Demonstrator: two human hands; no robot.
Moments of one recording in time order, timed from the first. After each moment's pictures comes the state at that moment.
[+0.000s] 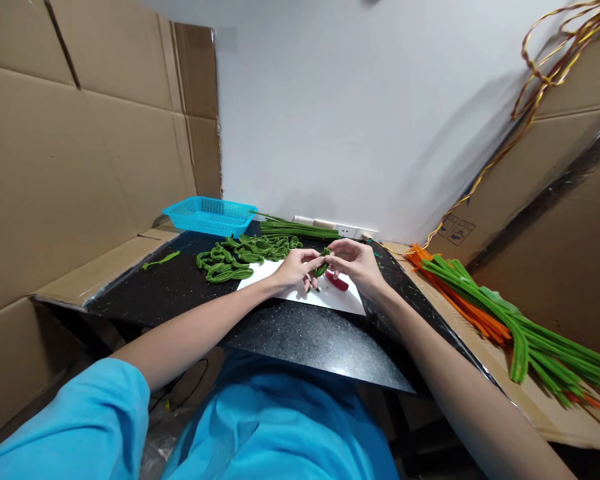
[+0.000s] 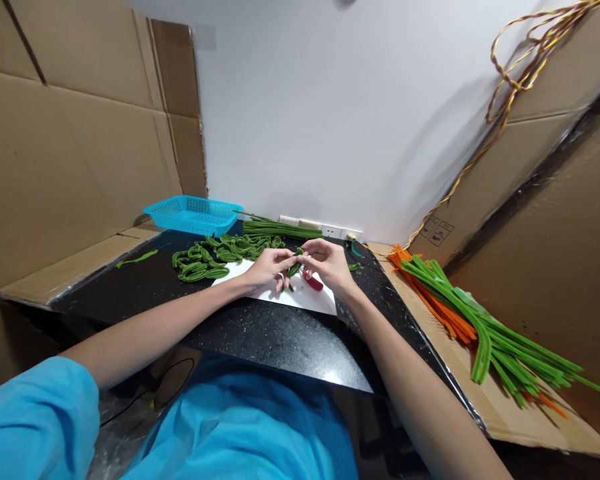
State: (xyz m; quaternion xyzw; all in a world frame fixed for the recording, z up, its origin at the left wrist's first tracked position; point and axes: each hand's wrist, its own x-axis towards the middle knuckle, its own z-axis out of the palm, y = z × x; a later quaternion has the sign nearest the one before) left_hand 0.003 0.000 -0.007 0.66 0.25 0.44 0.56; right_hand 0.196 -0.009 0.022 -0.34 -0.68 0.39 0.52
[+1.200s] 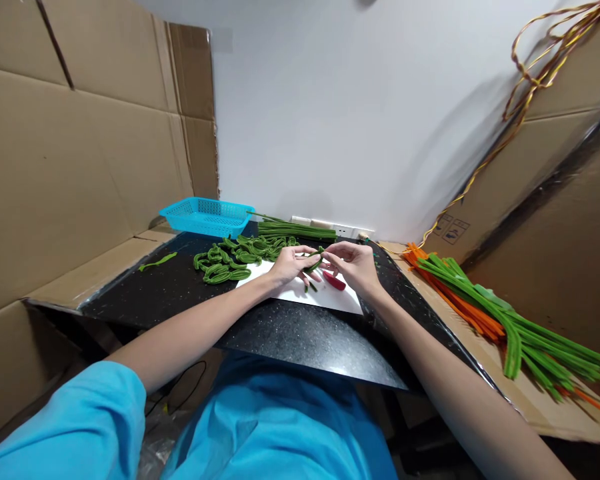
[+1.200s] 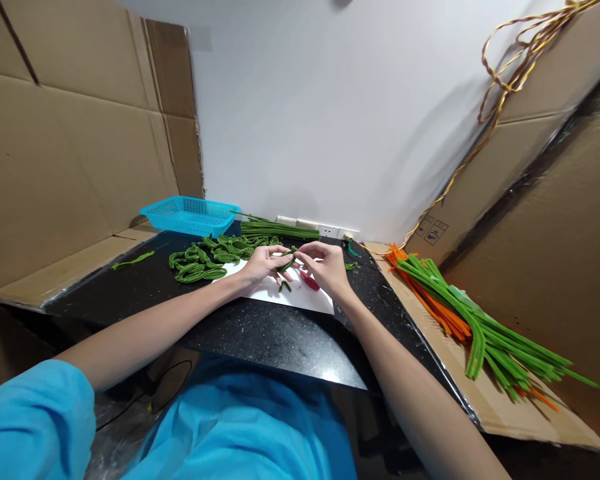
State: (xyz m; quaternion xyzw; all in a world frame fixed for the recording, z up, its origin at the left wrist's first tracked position) left_hand 0.001 -0.006 0.003 0.58 0.28 0.48 0.60; right_hand 0.193 -0.014 0.020 -0.37 -0.72 0.25 0.53
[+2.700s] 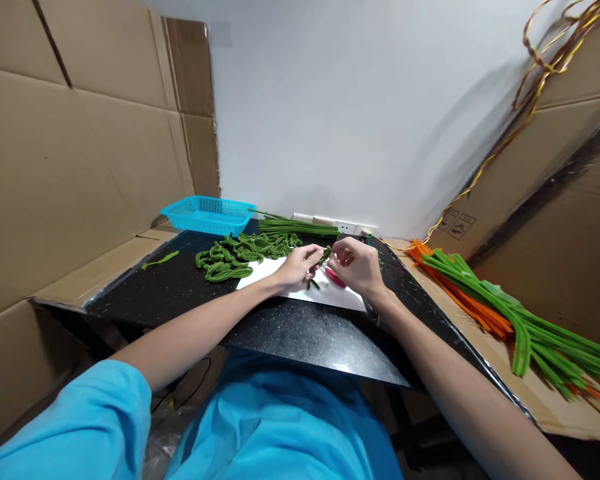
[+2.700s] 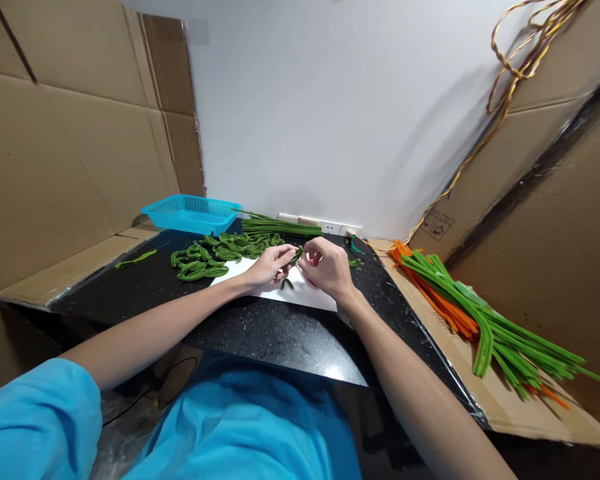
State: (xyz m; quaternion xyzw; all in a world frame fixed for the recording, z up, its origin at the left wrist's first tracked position) left_hand 0.007 -0.005 -0.003 0.64 0.23 0.46 0.57; right_hand 0.193 -0.016 0.020 -0.37 -0.79 -0.06 0.48
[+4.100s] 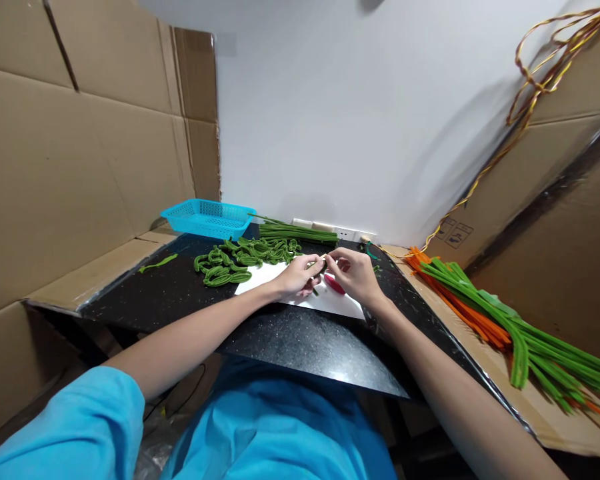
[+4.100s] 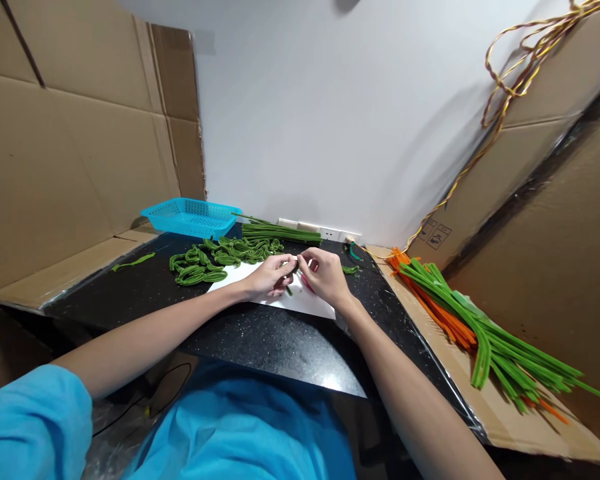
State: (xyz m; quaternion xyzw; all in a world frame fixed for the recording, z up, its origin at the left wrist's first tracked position) left_hand 0.007 -0.013 -0.001 0.63 0.24 0.41 0.62; right_hand 0.191 -0.016 0.021 -0.37 -0.81 0.03 0.45
